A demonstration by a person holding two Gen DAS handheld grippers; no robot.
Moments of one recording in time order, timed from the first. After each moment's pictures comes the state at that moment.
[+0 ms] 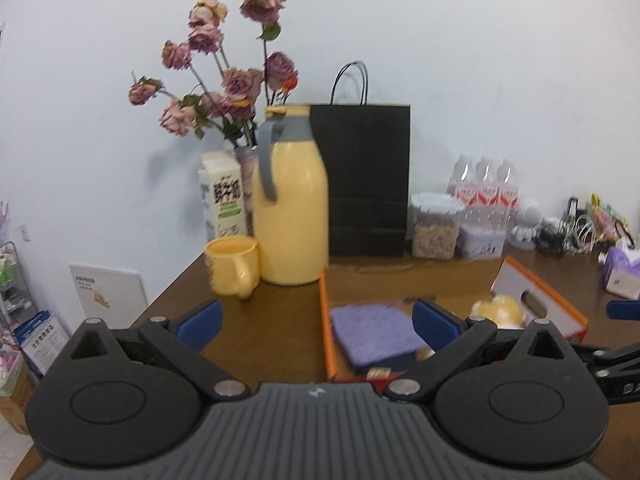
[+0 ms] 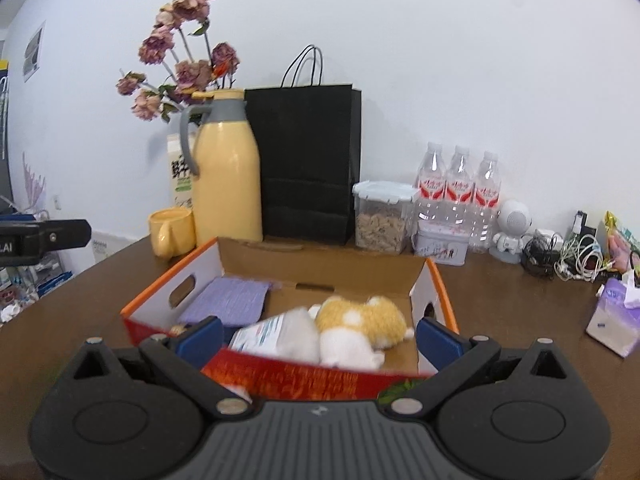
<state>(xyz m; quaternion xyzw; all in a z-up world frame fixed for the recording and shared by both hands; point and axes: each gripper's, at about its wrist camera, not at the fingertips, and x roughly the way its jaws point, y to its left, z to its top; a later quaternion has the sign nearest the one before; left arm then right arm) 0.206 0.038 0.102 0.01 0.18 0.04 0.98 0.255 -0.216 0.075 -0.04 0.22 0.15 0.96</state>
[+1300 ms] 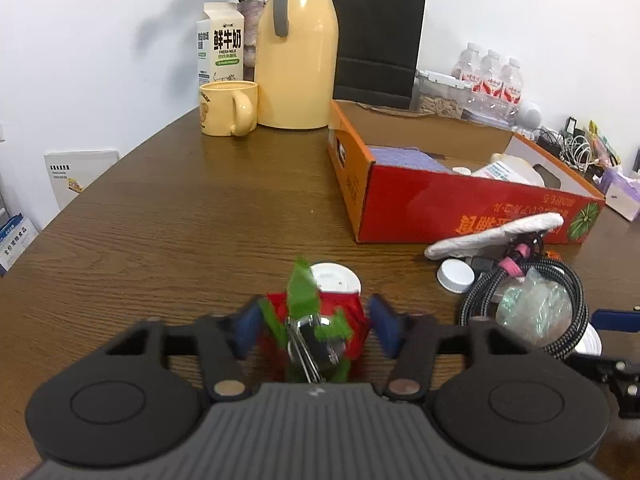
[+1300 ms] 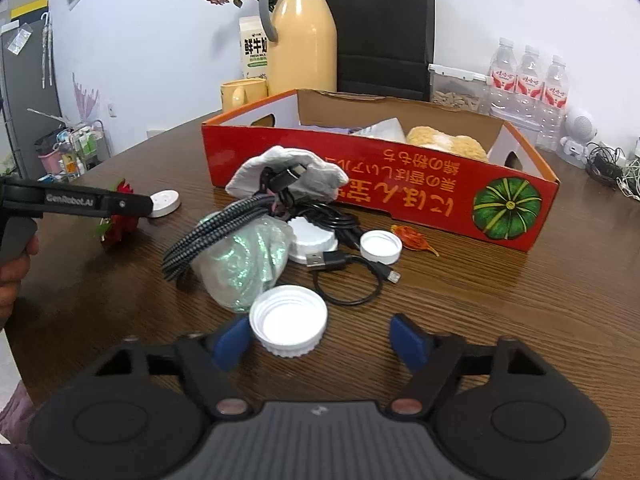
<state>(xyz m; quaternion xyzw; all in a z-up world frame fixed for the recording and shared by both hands) 0.191 0.082 -0.008 -0.04 0.32 0.00 0.95 0.199 -0.200 -0.016 -0.07 0.33 0.24 0.91</state>
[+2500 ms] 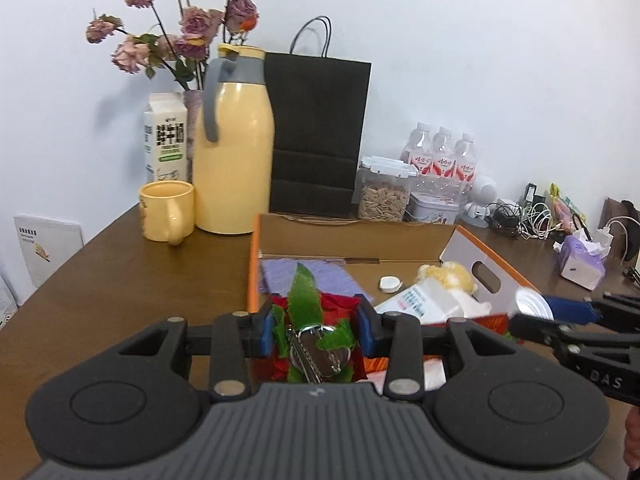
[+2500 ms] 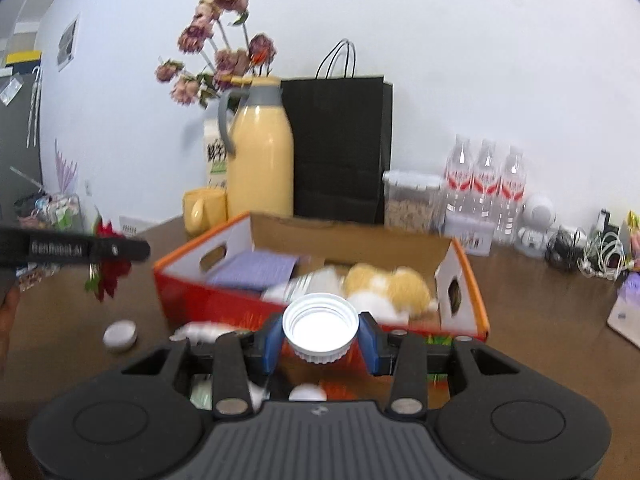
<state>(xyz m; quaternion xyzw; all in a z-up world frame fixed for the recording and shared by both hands) 0.235 0.016 0.064 -0.05 0.22 -0.03 0.97 0.246 -0.221 0.054 -0.05 0.19 0.20 0.96</state>
